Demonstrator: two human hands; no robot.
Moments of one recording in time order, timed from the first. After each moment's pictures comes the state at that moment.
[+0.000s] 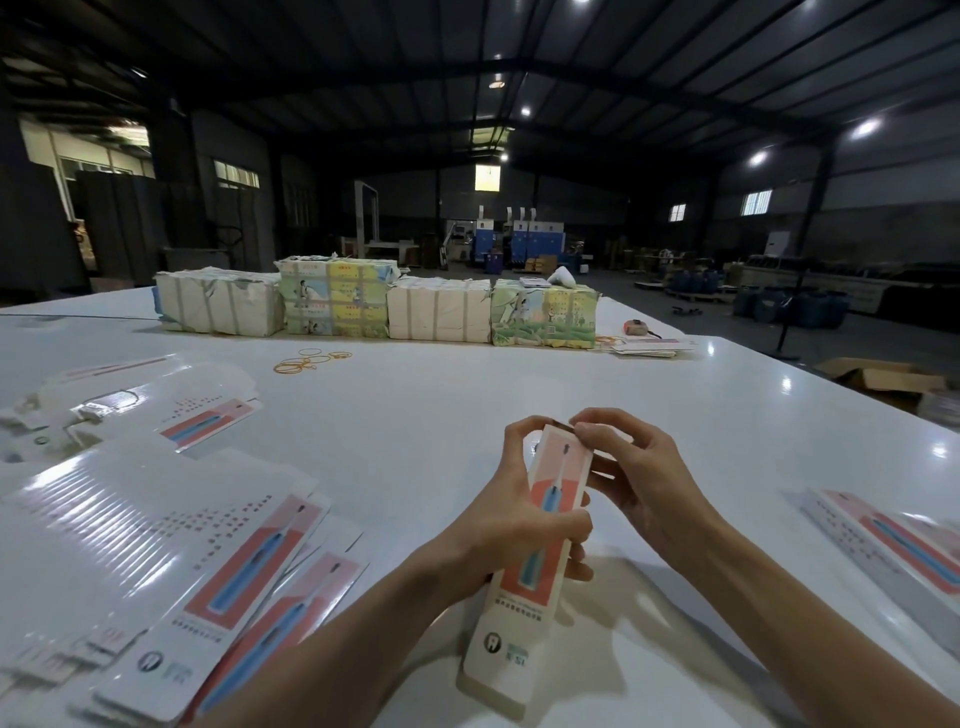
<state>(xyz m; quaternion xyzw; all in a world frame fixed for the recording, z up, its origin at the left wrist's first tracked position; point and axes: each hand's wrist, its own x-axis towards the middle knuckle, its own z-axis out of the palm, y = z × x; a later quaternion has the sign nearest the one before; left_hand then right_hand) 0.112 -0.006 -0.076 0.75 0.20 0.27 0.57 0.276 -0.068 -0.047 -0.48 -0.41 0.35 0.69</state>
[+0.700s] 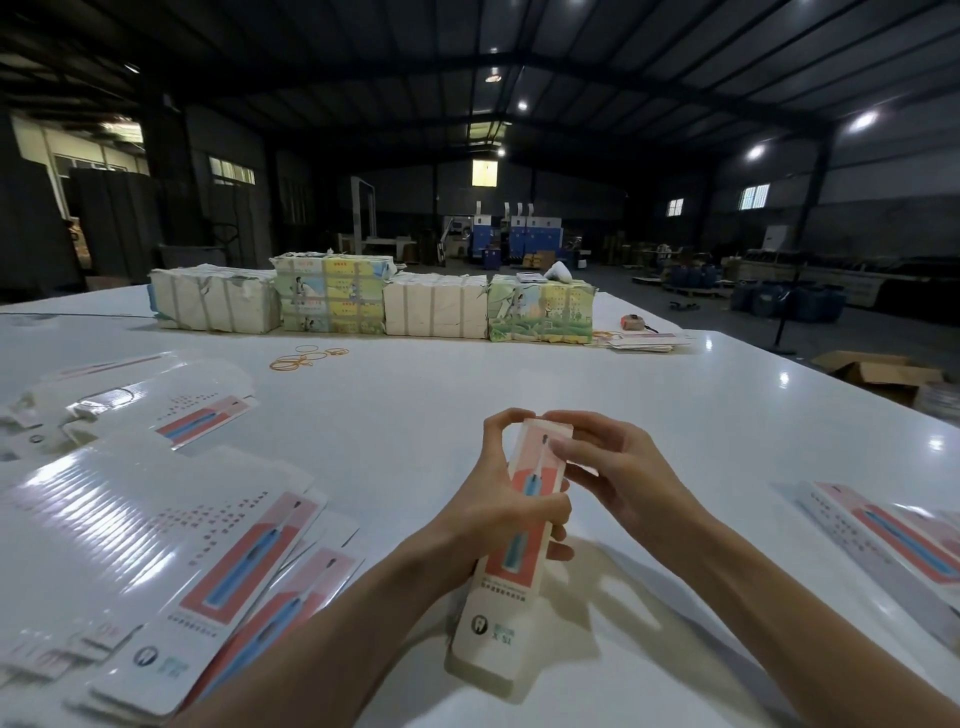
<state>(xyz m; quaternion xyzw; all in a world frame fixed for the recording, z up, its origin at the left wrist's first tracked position) 0.109 -0.001 -0.074 0.73 0.23 0.30 0.57 0.272 -0.069 -0.052 -0.47 -0.47 0.38 0.64</state>
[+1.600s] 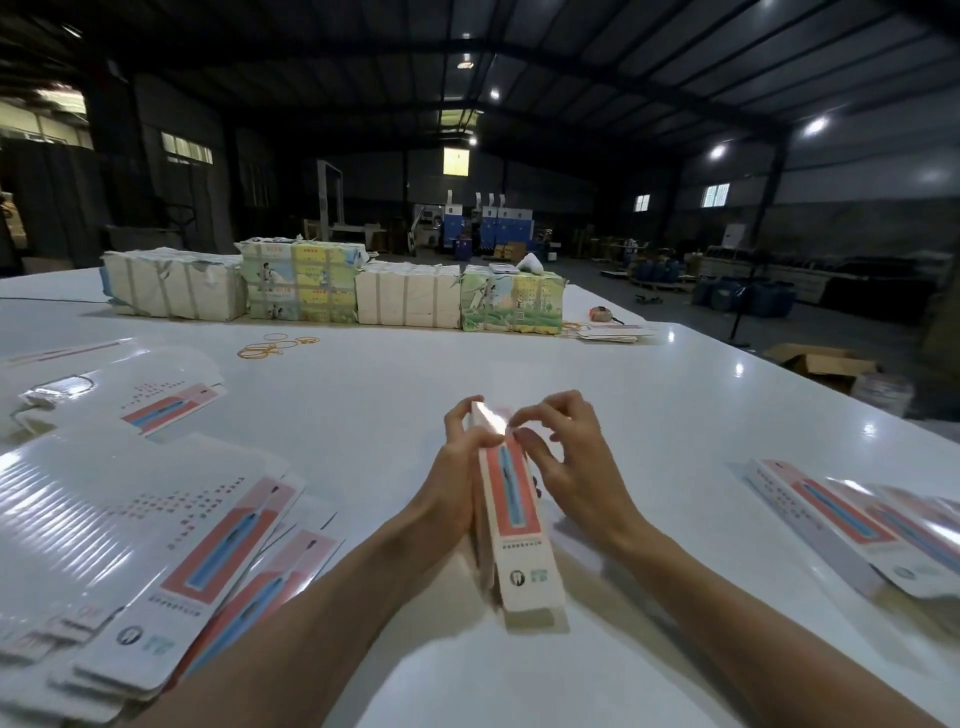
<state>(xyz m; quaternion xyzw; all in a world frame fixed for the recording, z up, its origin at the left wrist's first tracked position) 0.106 -0.011 -0.064 0.58 0.22 0.39 0.68 0.255 -0.067 -0.071 -0.62 -0.62 -0.03 0.48</state>
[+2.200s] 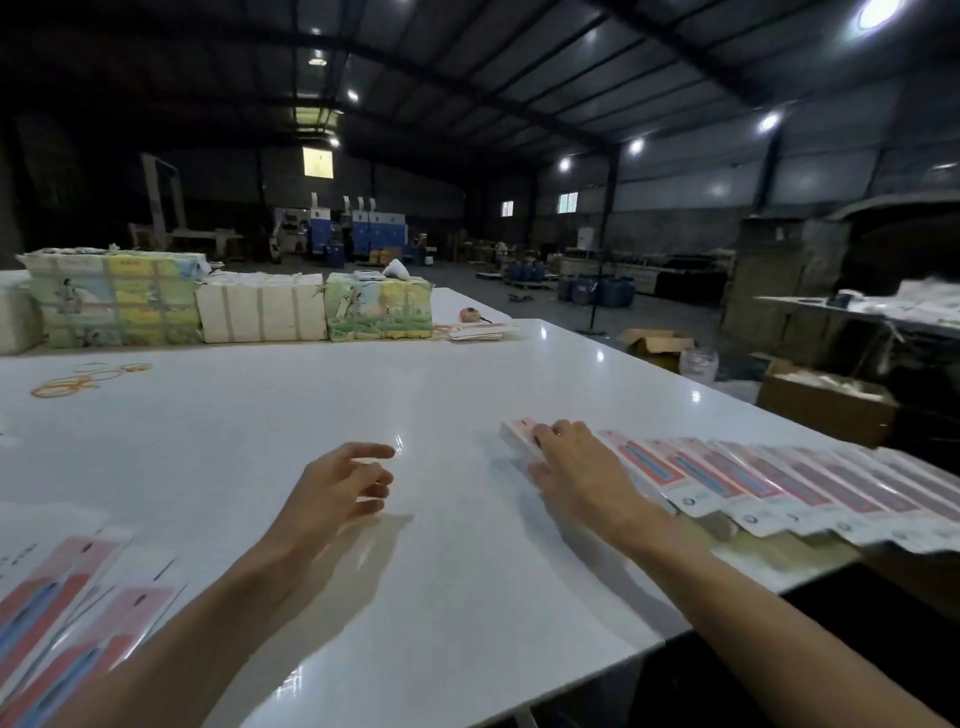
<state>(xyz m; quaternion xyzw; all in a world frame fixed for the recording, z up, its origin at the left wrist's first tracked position) 0.106 0.002 -0.084 0.69 0.25 0.35 0.58 0.347 -0.174 -0.056 -0.85 -0.48 -0.14 0.12</state>
